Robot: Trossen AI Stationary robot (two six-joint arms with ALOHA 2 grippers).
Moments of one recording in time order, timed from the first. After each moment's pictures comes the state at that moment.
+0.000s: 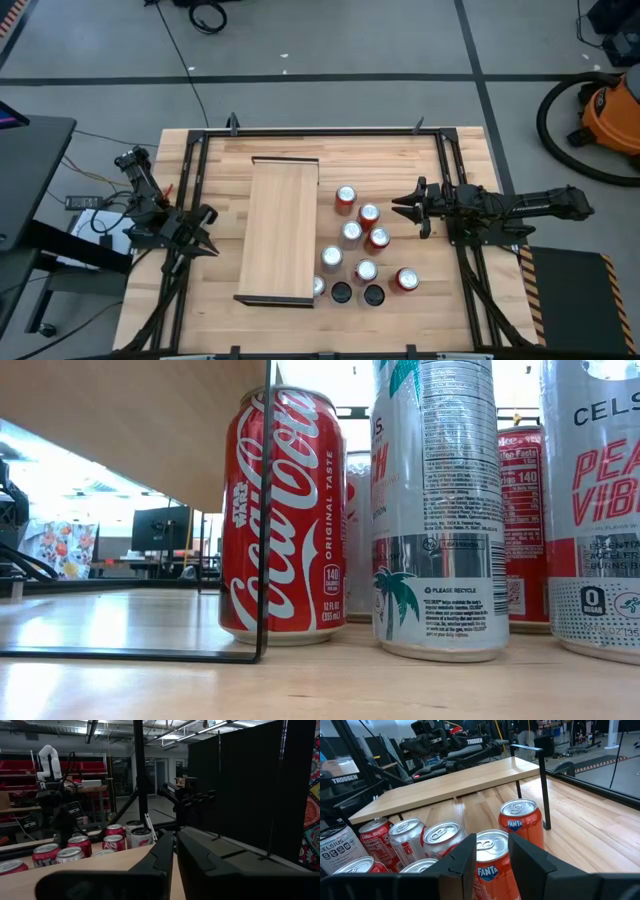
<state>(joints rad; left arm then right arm) -0.95 0.01 0.12 0.09 -0.48 0.12 0.00 0.23 0.01 0.16 0.11 0.24</state>
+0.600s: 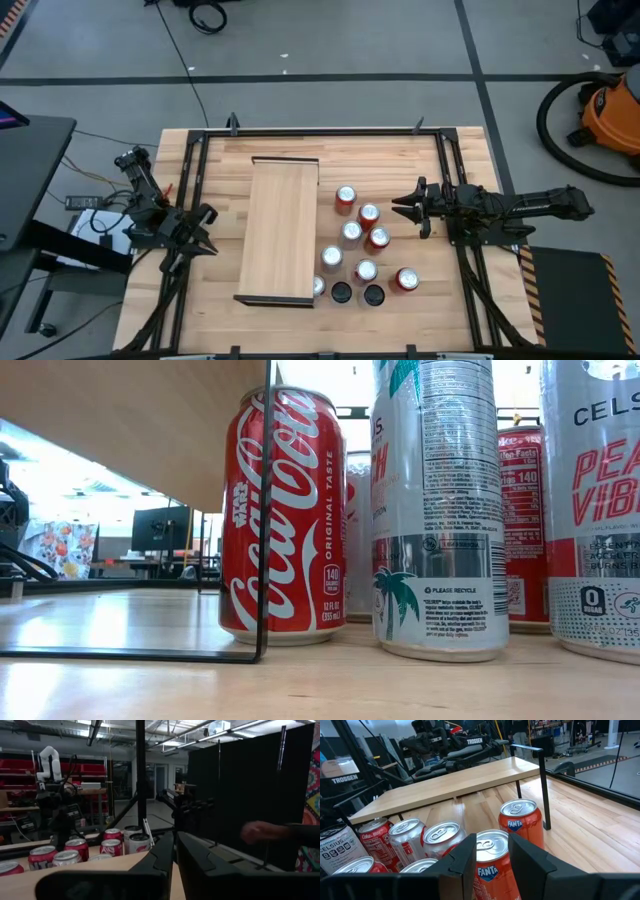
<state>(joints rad) -0.95 0.01 0.12 0.13 -0.48 0.09 0.00 0.23 0.01 0.16 0.11 0.24</state>
